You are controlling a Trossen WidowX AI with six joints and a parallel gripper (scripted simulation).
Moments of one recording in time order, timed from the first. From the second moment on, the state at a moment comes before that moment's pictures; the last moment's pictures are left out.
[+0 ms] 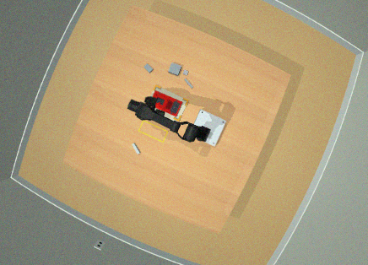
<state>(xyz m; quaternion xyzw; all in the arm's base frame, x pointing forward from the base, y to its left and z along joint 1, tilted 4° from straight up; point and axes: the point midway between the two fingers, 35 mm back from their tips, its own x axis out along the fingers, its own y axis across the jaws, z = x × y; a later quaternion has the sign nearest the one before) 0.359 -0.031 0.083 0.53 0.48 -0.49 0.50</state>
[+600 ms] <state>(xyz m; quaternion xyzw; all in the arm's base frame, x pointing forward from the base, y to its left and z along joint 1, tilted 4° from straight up) 0.369 -0.005 0.063 0.53 0.48 -0.52 0.46</state>
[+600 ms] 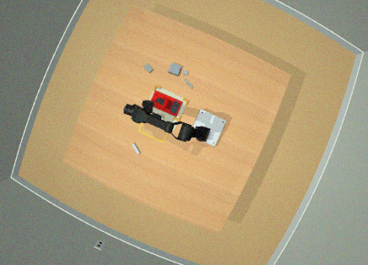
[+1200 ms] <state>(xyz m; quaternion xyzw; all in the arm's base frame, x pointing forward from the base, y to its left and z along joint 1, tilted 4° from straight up) 0.366 -0.004 -0.007 0.53 0.49 -0.52 0.46</state>
